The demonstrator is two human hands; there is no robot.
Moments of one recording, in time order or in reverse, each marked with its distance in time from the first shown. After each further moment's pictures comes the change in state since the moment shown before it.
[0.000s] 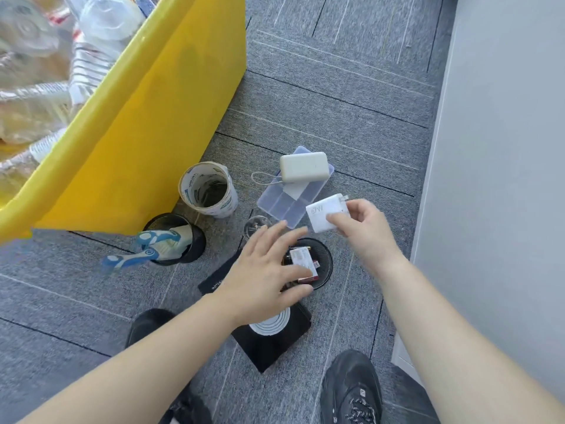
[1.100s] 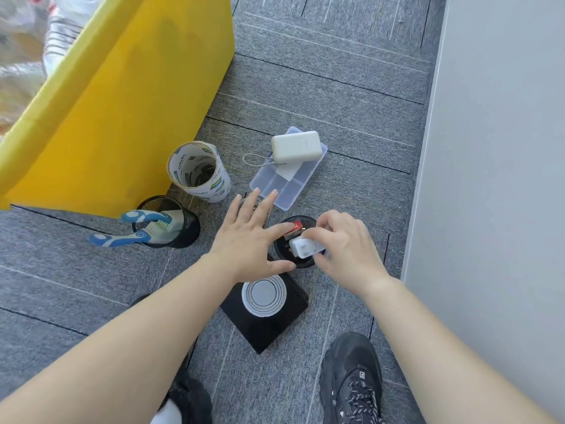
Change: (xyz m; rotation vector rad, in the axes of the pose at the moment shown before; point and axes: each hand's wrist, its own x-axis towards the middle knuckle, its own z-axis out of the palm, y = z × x) left_hand 0.016 -0.013 0.001 0.248 -0.341 -0.241; right_hand -0.038 0.056 -0.001 -1.001 -0.093 -0.703
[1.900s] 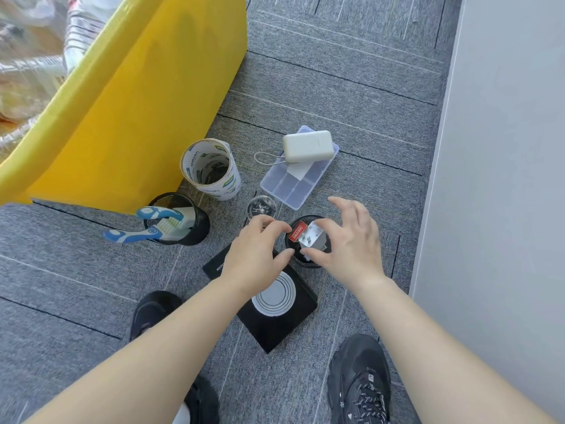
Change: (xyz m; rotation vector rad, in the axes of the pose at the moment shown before) left_hand -0.017 0.009 0.019 -0.596 0.182 -0.201; right_hand 0.010 -0.015 0.014 -0.093 0.004 0.228
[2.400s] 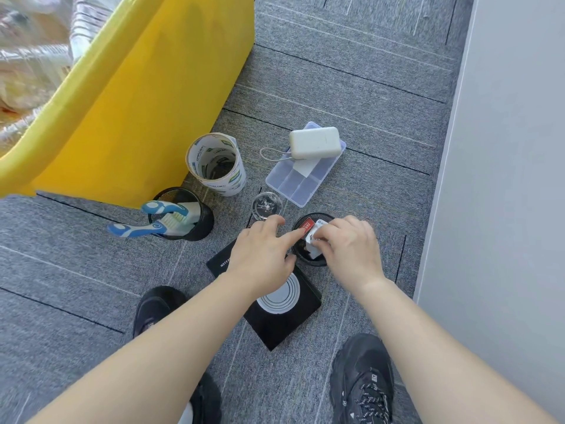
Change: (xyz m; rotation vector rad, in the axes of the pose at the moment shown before) left_hand 0.003 -0.002 0.006 0.348 -0.087 0.097; right_hand 0.001 -0.003 0.014 0.053 0.102 -0.133
